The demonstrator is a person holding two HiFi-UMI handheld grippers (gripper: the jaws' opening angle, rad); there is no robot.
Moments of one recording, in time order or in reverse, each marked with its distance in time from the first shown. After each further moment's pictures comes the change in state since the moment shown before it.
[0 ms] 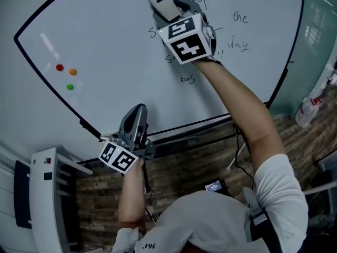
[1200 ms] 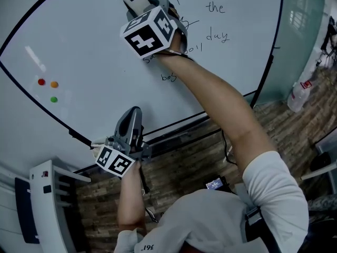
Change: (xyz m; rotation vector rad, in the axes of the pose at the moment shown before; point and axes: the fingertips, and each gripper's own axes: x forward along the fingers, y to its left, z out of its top) left arm 0.024 -0.021 -0.031 -0.035 0.052 -0.050; right arm 0.010 -0.020 -0.010 0.037 0.098 -0.125
